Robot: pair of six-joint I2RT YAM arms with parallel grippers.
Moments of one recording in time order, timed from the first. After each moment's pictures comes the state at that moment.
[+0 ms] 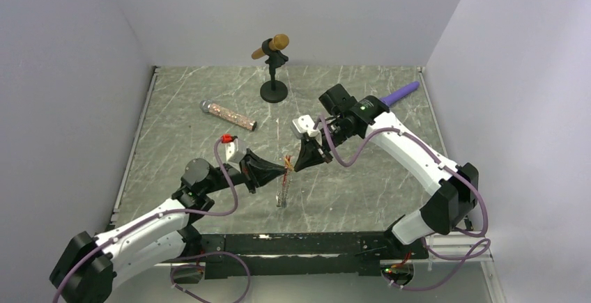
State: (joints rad) left arm -0.70 0.81 0.32 0.71 0.60 -0.35; right arm 0.65 1.50 1.44 -1.11 -1.14 -1.11
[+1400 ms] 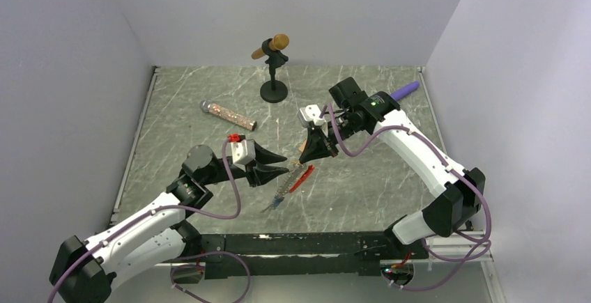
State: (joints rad) left arm -0.70 0.82 0.46 0.51 0.66 -0.12; right arm 0.58 1.47 1.46 -1.11 -1.13 -1.03
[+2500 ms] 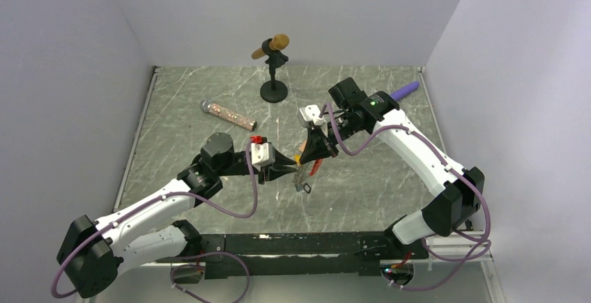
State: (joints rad) left arm -0.75 0.98 0.60 0.30 0.72 0.17; right arm 0.58 1.47 1.46 -1.12 -1.14 -1.03
